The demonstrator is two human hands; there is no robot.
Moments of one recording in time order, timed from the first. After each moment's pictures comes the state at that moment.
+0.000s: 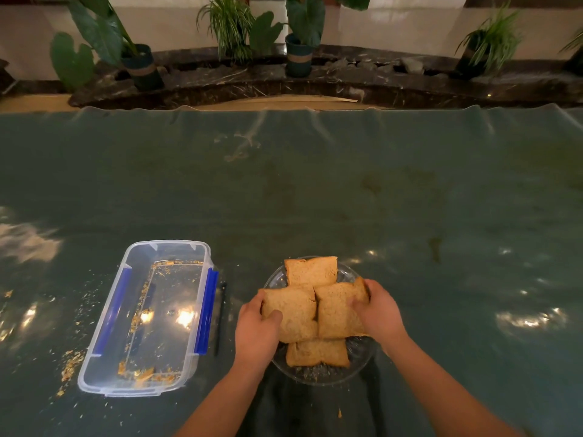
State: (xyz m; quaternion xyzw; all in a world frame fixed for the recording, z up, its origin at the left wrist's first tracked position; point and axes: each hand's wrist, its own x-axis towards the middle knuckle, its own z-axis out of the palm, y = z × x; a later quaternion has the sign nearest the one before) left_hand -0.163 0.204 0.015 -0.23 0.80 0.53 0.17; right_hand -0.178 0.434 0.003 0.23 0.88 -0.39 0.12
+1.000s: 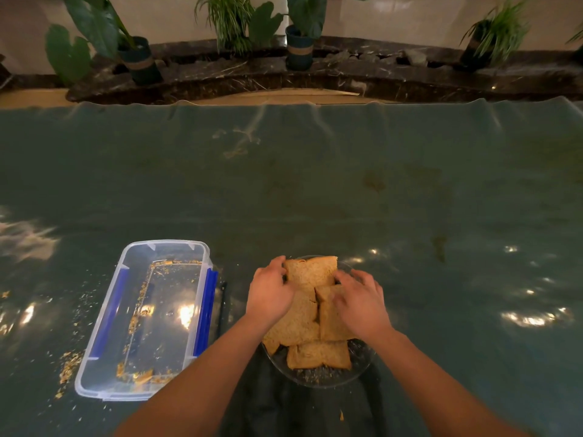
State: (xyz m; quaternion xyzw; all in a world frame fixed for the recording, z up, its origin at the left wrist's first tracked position) left_hand -0.235 0.220 0.004 -0.05 0.91 0.38 0.15; right_hand -0.194 0.416 -0.014 0.03 0.97 -0.20 0.10
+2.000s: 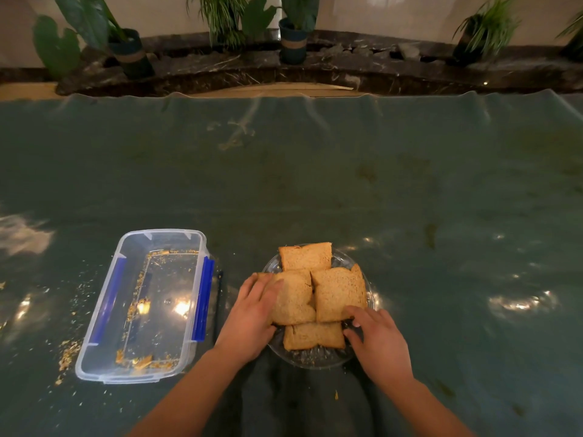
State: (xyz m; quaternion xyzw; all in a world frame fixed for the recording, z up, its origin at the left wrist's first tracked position) left_hand -0.166 0.172 -0.007 0.17 0.95 0.22 0.13; right_hand -0.098 0.427 -0.005 0.07 0.97 -0.23 0.06
